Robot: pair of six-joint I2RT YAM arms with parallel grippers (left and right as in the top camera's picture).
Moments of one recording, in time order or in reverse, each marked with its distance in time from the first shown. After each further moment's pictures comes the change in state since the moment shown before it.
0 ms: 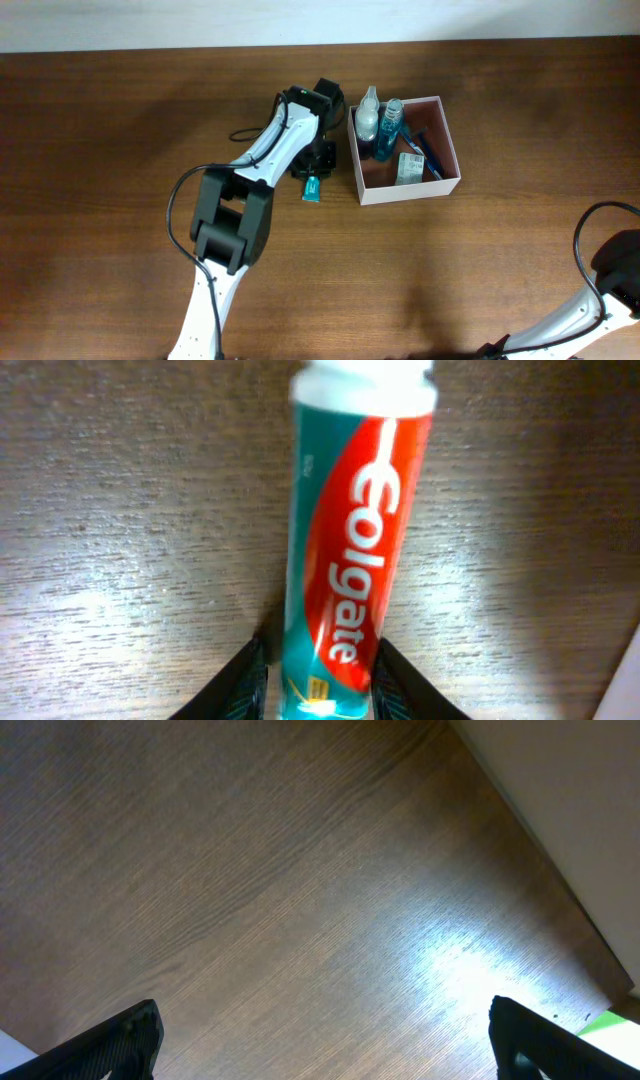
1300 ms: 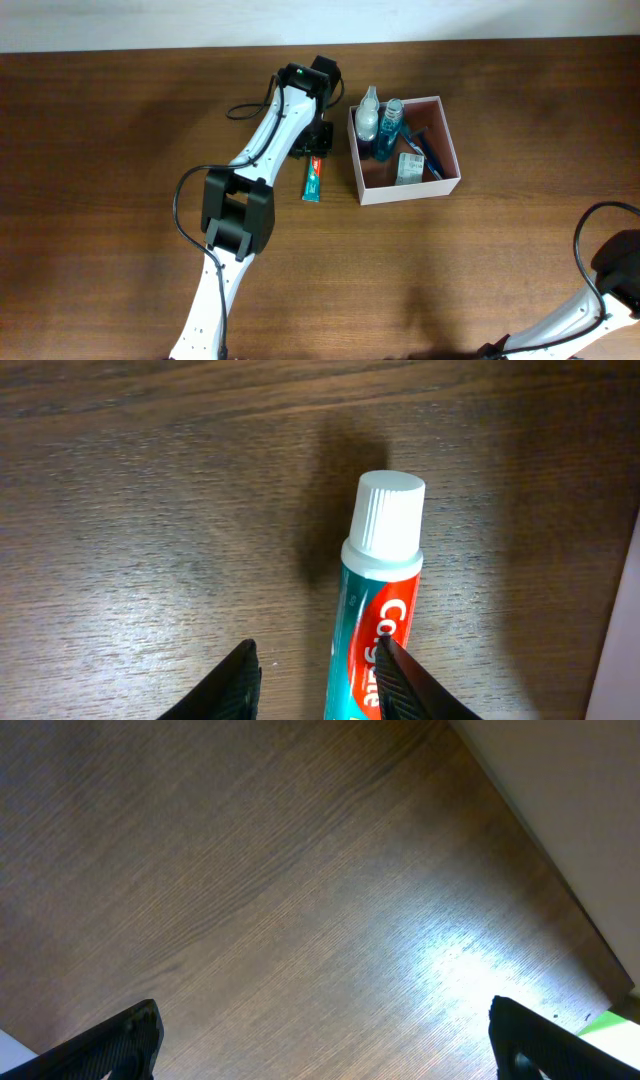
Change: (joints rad) left arm 0.029 0.162 0.369 -0.171 -0.057 0.082; right arm 0.000 0.000 0.000 0.000 0.000 0.001
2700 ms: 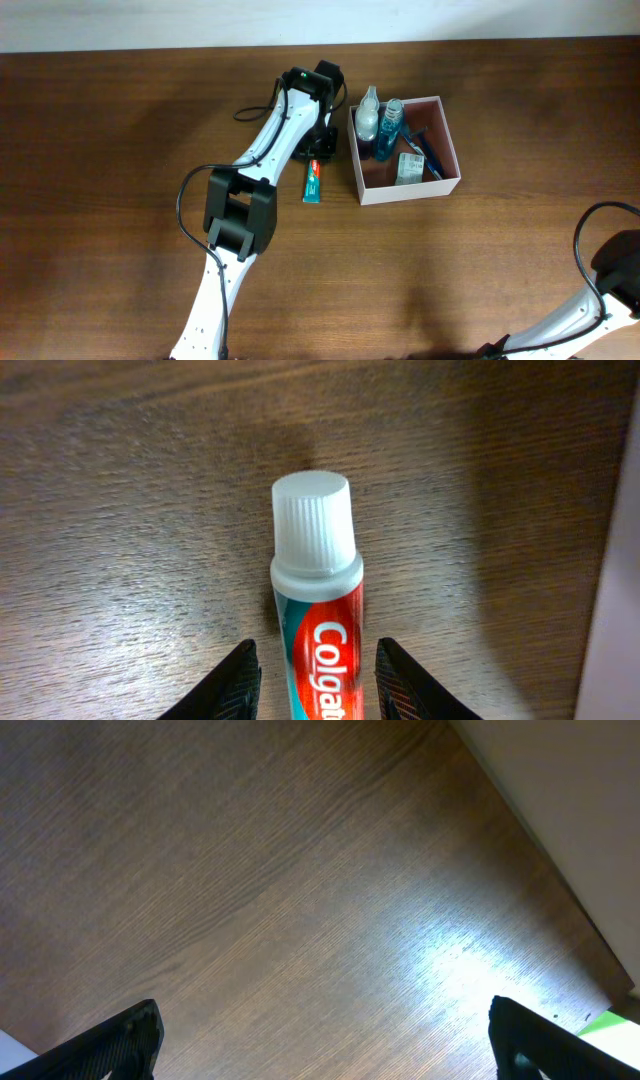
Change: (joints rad) left arm -0.011 0.009 -0.023 0.019 0.053 0.054; right arm 0.000 0.000 0.000 0.000 0.000 0.000
